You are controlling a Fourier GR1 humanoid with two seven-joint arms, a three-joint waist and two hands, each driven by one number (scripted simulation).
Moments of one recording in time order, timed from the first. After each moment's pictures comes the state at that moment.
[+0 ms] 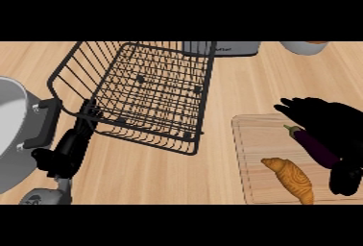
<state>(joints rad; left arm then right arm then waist) -0.06 0.29 -0.13 -1.41 0.18 0.04 -0.13 -0.44 -0.91 0.47 -1.89 0.34 0.70 0.56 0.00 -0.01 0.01</state>
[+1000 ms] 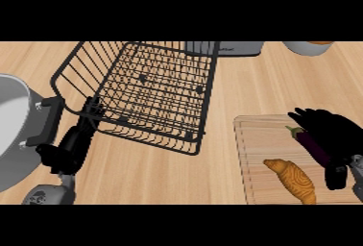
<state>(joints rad) -0.09 0.26 -0.10 -1.39 0.15 0.02 -0.12 -0.29 -0.83 0.46 -1.67 0.64 0.58 0.45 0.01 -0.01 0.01</state>
